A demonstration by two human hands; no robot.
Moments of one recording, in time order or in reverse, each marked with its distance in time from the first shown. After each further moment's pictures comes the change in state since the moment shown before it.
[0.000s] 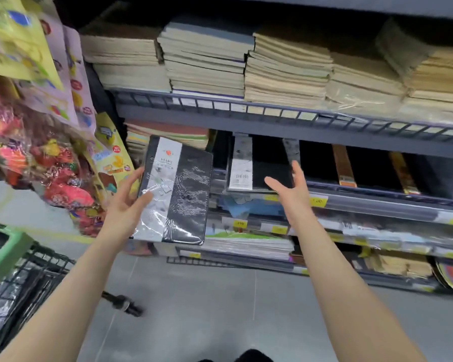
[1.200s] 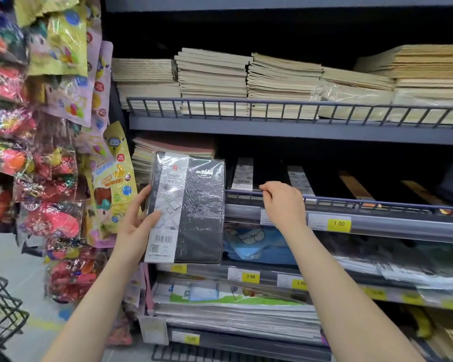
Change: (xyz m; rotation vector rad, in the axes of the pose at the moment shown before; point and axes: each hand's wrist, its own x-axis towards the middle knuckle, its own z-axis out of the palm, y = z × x) left_hand 0.022 -0.098 0.034 -0.270 0.044 0.303; right_hand 0.060 0.064 0.036 -0.954 0.316 -0.929
